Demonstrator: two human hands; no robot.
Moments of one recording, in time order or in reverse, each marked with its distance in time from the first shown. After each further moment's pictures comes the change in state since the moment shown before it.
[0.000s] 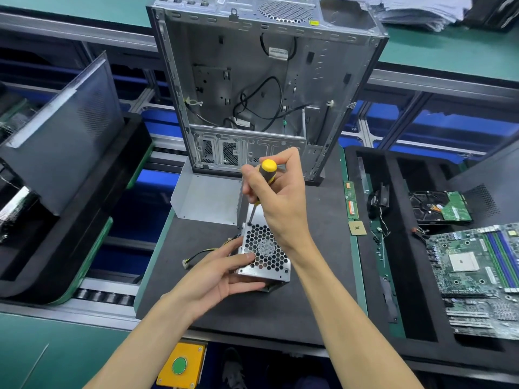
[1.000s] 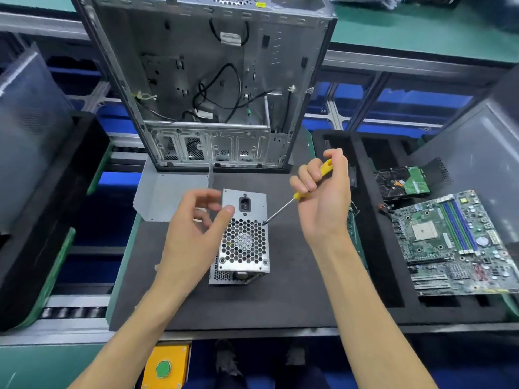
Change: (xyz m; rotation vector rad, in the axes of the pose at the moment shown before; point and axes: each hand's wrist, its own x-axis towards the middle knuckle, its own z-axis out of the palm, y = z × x) left_hand -0.004 0.033 0.059 0.817 0.412 0.696; right_hand -0.001 -0.025 -0.092 0.511 0.506 0.149
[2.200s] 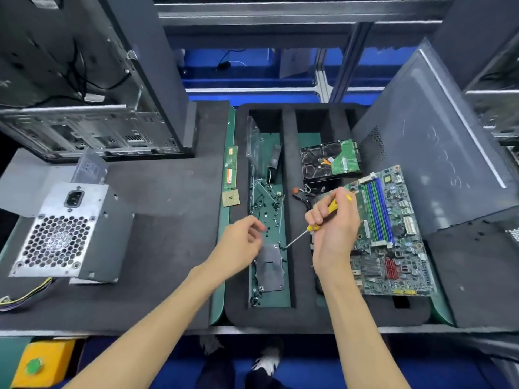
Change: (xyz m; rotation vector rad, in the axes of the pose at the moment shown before) left_hand -0.016 -0.038 0.343 0.444 -0.472 -0.165; right_hand 0.061 -0.150 -0.276 -0.145 0.233 -0.014
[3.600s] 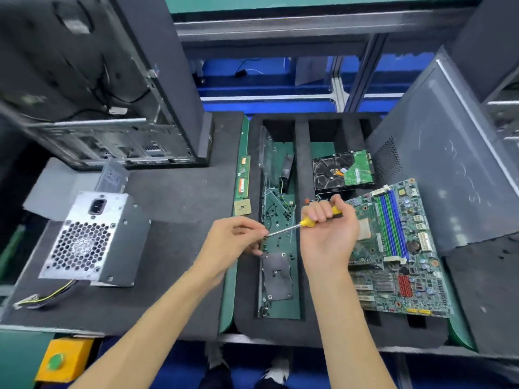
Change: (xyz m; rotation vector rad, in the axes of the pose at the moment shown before) left_hand -0.024 0.030 -0.045 -0.576 0.111 -0.126; right_hand -0.001 -0.004 0.034 0.617 0.078 0.323
